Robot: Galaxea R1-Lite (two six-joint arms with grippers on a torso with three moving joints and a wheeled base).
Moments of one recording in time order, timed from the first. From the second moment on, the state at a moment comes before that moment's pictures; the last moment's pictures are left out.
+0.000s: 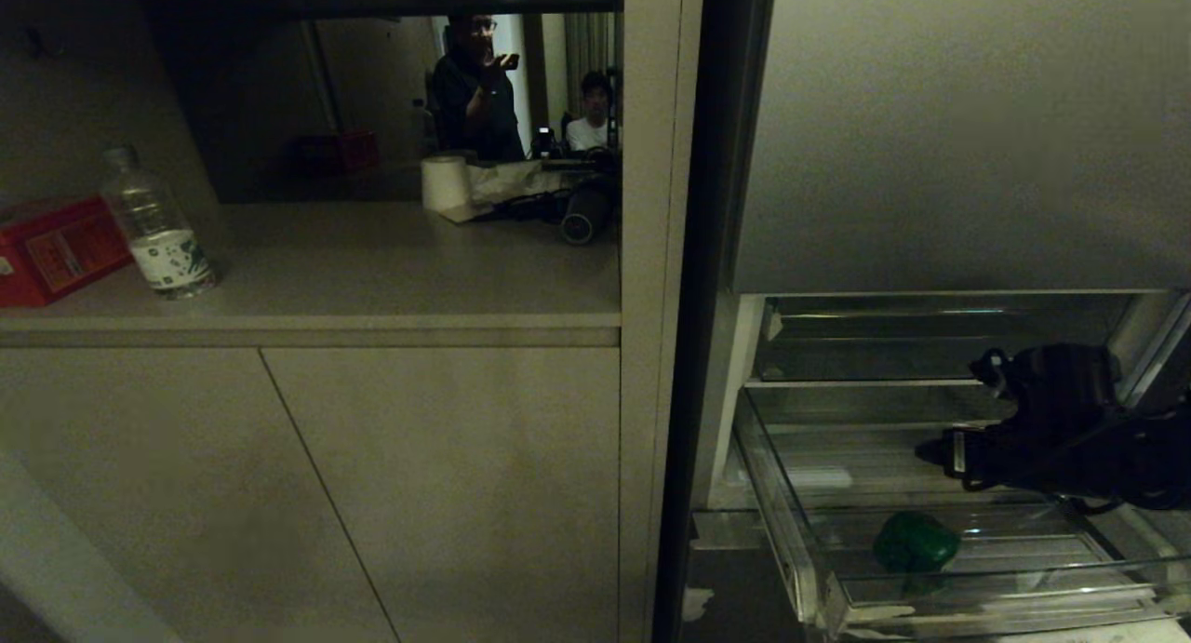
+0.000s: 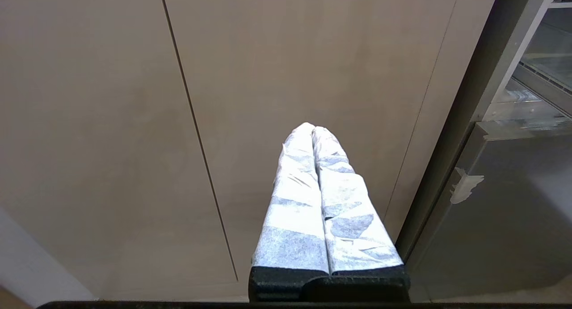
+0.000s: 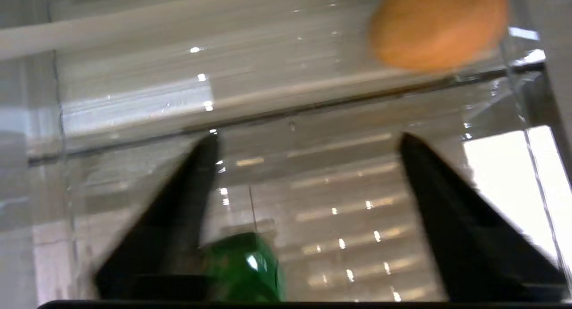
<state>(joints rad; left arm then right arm) -0.01 0.00 0.00 0.00 0.00 0.00 -0.12 1.94 -0.76 -0.46 -0.07 0.06</state>
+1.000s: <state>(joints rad) -0.01 0.00 0.00 0.00 0.00 0.00 -0.12 1.38 -0.29 -0.46 -0.06 0.04</state>
